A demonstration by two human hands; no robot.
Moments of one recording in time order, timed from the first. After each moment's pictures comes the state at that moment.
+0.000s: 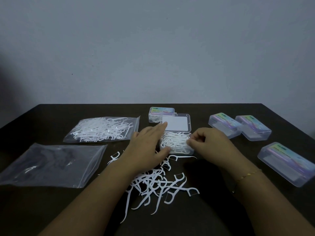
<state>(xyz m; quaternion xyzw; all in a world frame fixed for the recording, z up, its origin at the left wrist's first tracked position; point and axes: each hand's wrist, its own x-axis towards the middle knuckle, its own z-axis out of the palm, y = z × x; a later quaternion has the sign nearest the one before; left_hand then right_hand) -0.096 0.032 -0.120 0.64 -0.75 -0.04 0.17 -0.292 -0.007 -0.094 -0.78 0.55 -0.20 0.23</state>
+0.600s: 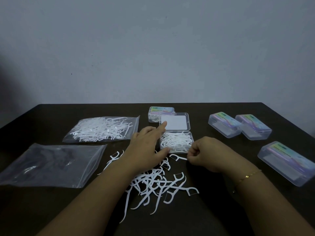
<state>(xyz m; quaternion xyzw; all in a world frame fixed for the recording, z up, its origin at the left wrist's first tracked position) -0.096 0.027 -0.127 0.64 -0.74 -0.06 0.20 -0.289 0.000 -0.089 -0.80 0.54 0.00 0.25</state>
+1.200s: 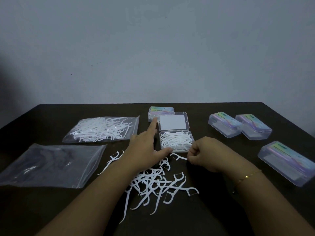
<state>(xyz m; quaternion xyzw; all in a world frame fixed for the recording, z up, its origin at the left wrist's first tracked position) -0.098 0.028 -0.126 0.68 -0.69 -0.12 0.22 -0.289 -0.001 -0.090 -0.80 0.55 0.00 0.25</state>
